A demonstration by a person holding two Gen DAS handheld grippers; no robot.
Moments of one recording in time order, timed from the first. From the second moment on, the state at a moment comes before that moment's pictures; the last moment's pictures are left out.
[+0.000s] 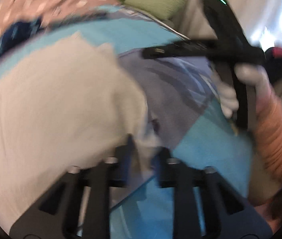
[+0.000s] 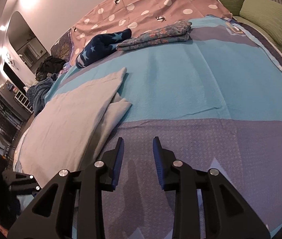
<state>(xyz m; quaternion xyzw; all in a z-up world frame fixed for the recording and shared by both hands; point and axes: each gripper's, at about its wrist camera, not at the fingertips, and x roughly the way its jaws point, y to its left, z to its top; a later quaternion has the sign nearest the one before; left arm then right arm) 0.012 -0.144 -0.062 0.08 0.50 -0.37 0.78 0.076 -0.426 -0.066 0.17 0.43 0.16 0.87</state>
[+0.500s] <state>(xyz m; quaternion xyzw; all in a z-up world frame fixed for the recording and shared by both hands) 0.020 -0.115 -0.069 0.02 0.50 -0.37 0.78 0.121 -0.411 -0.062 0.18 0.45 0.19 0.86</state>
